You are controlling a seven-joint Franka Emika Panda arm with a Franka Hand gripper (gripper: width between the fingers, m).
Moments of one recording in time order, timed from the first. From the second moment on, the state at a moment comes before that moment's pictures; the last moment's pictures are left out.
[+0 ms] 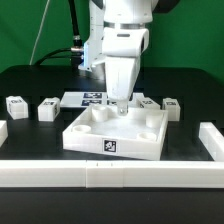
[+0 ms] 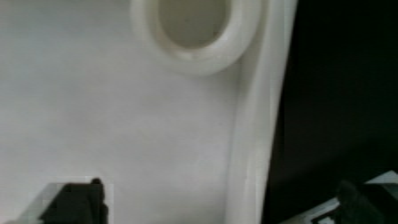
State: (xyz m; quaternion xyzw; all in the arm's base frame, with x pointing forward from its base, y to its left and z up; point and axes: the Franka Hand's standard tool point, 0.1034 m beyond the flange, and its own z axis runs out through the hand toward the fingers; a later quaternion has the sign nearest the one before) arm 0.439 0.019 0.028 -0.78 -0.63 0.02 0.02
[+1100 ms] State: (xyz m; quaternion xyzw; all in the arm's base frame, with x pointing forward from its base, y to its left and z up) arm 0.429 0.020 0.009 -0.79 -0.61 0.03 0.03
